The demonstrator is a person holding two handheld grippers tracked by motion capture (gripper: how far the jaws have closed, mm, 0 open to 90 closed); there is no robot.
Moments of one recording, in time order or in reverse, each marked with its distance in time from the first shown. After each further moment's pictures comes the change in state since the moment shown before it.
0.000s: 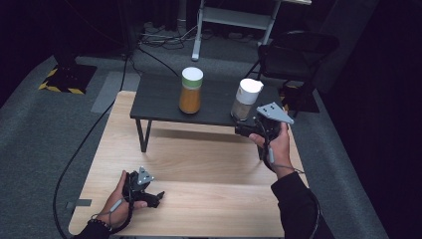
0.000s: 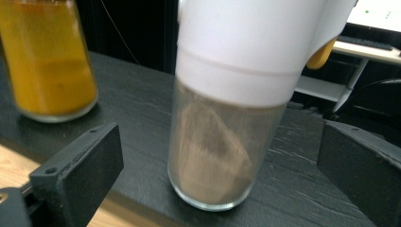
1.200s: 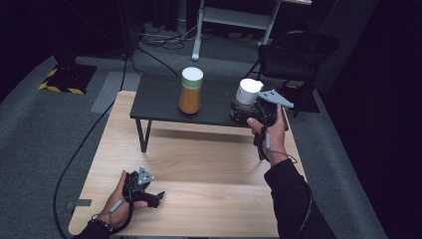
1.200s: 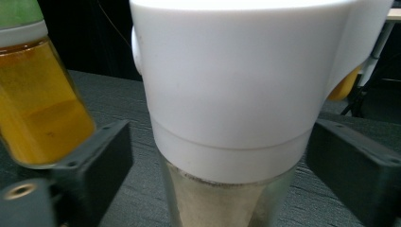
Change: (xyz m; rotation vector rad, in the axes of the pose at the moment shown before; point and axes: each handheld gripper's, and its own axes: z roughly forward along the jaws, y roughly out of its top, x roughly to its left) left arm -0.001 0.000 0.000 0.001 0.004 -0.003; right arm -0.016 0.026 0.030 0.039 0.041 0.166
